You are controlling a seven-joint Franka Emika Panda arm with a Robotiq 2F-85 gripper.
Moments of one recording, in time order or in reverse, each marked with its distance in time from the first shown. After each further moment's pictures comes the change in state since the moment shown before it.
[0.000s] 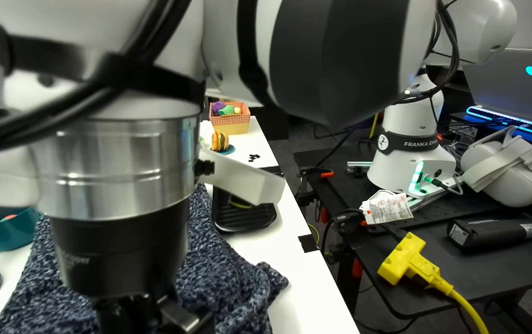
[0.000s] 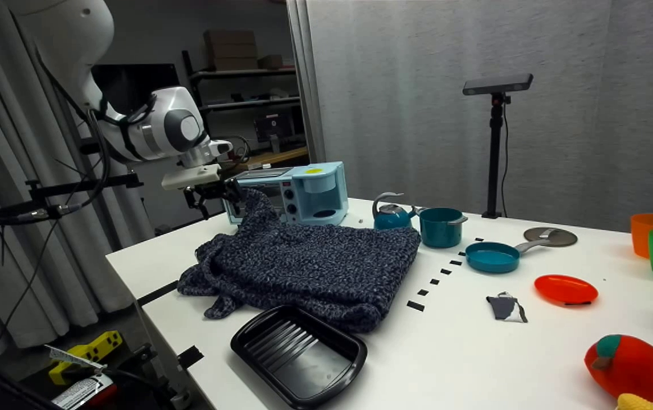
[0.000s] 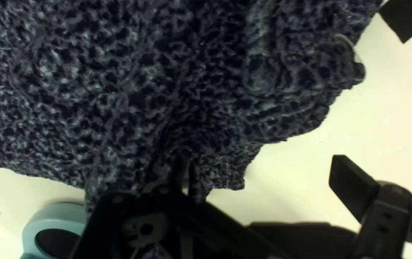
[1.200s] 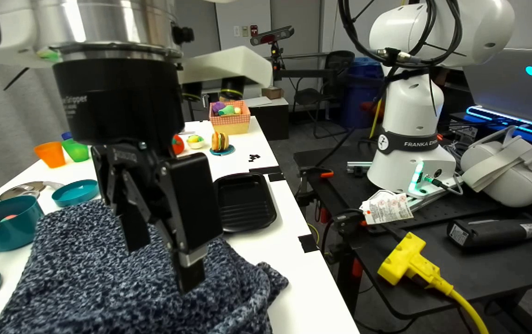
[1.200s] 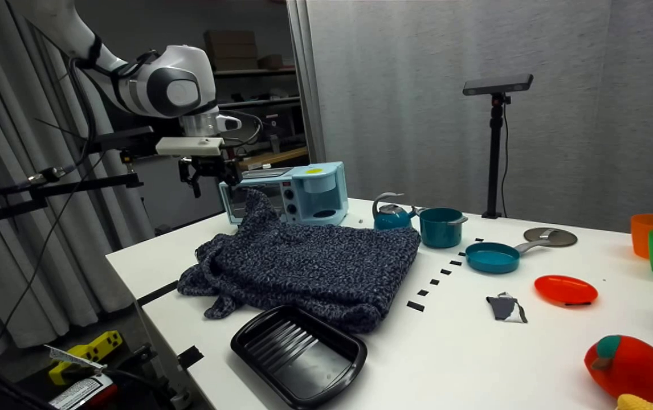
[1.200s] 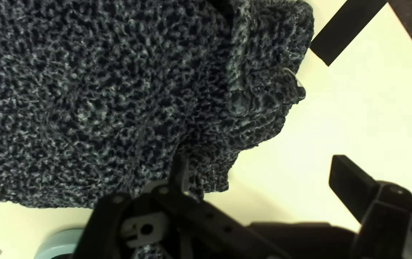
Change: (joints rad) arm -0.097 -0.207 0.019 -0.046 0.422 -0.262 -0.341
